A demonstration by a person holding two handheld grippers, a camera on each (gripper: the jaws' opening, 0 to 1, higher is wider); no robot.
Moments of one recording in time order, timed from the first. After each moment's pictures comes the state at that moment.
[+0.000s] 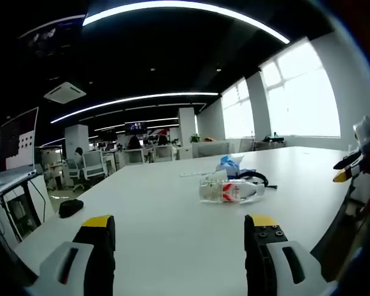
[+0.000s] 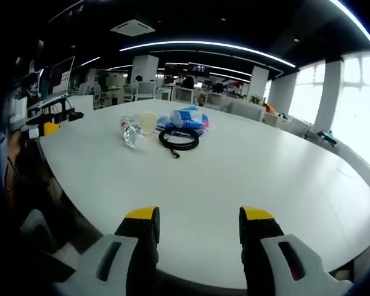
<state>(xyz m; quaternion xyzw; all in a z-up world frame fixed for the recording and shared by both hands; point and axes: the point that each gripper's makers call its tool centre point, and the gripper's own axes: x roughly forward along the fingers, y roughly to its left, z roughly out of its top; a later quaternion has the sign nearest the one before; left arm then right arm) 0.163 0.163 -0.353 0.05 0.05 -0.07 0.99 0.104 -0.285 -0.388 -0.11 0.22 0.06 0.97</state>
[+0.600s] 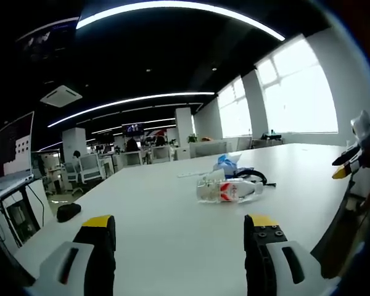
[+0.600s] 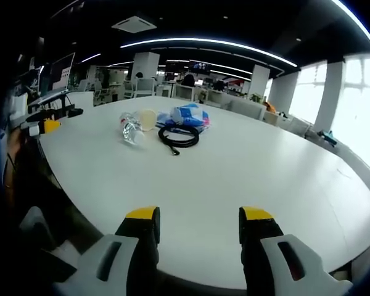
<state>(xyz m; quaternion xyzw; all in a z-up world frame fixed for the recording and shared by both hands) 0.167 0.155 -0.353 0.07 0.05 -0.08 0.99 0.106 -0.286 -0.390 -0.12 0.23 0.06 0.96</state>
